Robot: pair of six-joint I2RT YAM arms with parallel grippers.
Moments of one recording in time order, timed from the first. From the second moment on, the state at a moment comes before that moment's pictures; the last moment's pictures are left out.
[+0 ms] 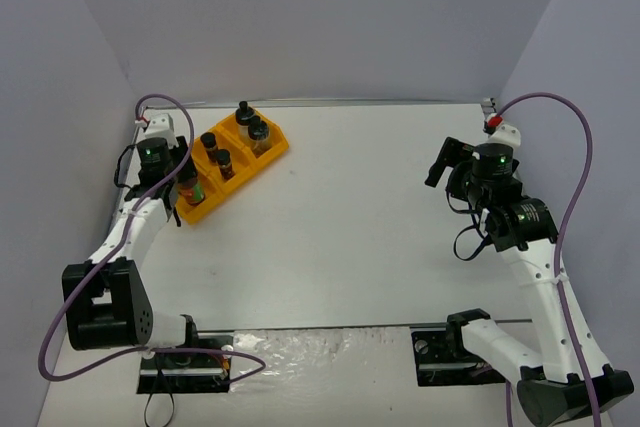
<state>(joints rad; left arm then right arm) 0.07 1.35 0.91 -0.01 -0.05 -0.15 0.20 0.95 1.12 -0.73 0.24 0.43</state>
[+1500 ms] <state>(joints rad) 0.07 1.42 0.89 0.09 -0.13 -0.19 0.20 0.92 1.12 -0.73 0.22 0.44</state>
